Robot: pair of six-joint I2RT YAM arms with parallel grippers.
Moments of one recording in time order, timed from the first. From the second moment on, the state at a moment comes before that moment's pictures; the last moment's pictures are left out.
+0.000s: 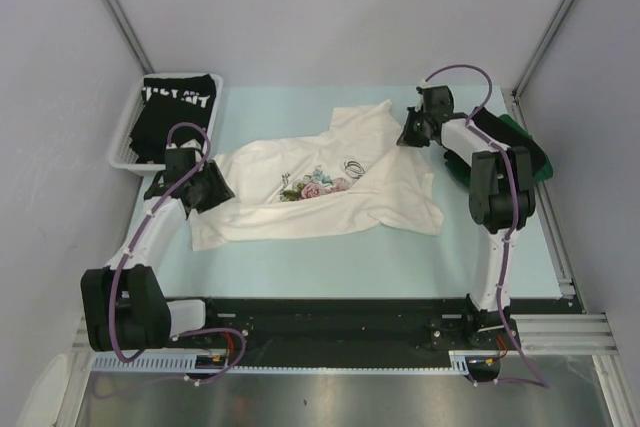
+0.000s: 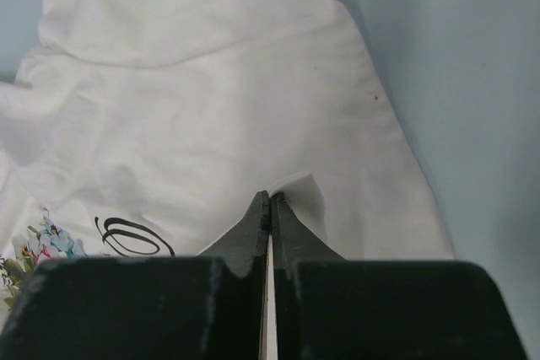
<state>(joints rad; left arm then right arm) 0.05 1.25 0.82 -0.47 0.11 -0.41 0.15 2.10 1.59 -0.31 -0.21 0.35</state>
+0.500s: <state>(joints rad) 0.05 1.25 0.82 -0.47 0.11 -0.41 0.16 2.20 1.66 -0.35 -0.19 0.35</state>
